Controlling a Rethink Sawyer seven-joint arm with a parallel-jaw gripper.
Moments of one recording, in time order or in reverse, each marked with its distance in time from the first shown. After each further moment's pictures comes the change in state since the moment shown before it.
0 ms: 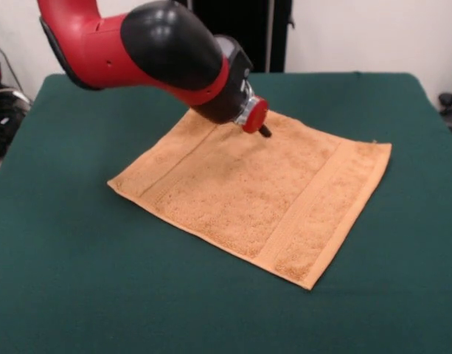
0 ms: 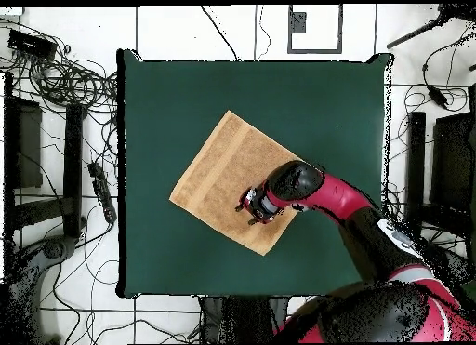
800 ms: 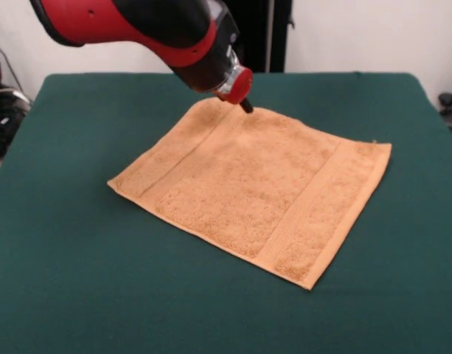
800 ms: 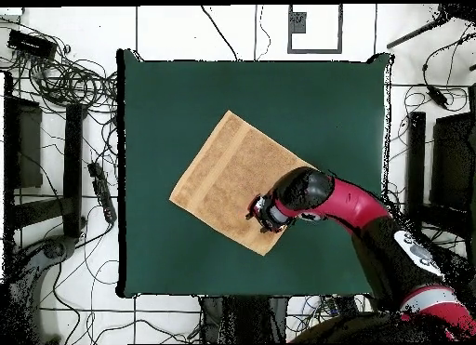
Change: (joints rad) arm -0.003 -0.110 -0.040 0.065 -0.045 0.009 0.000
